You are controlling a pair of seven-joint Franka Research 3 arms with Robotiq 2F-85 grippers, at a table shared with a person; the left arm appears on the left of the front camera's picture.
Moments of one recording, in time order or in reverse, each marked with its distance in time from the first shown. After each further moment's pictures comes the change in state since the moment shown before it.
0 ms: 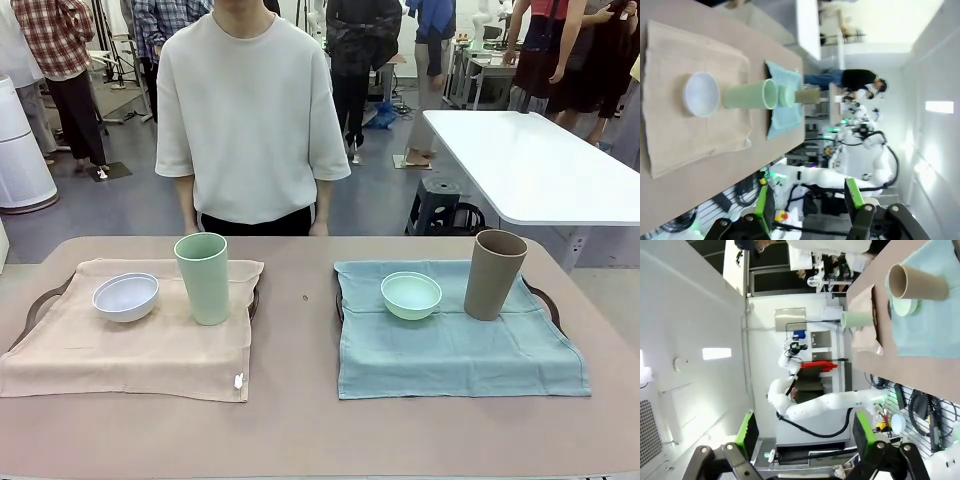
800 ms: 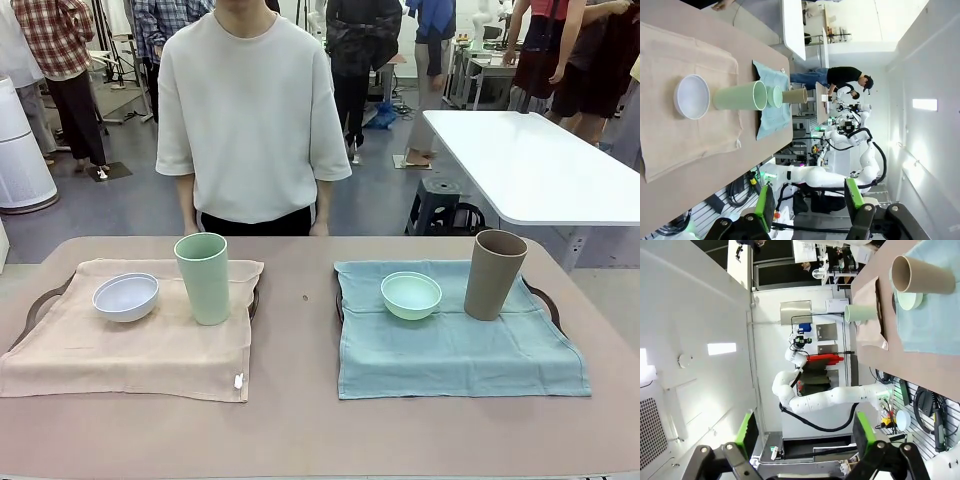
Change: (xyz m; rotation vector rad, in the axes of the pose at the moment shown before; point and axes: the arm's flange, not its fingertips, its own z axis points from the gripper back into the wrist) left arm 0.006 0.009 0.007 -0.058 0.013 0.004; right arm 0.007 -0.012 -0.012 0.020 0.029 -0.019
